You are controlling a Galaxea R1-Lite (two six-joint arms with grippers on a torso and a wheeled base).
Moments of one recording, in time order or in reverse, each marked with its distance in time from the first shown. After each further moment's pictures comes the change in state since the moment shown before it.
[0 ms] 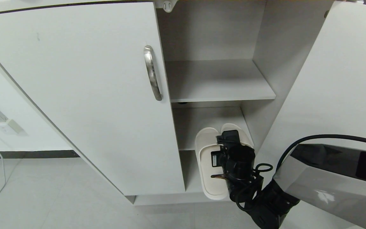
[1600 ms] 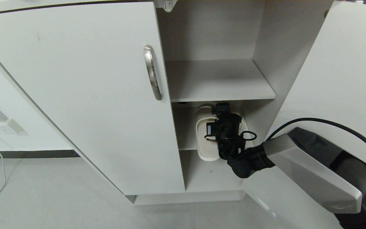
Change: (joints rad) left arm 0.000 0.000 0.000 0.000 0.001 -0.001; right arm -0.137 0.182 -0.665 0.428 0.102 -0.015
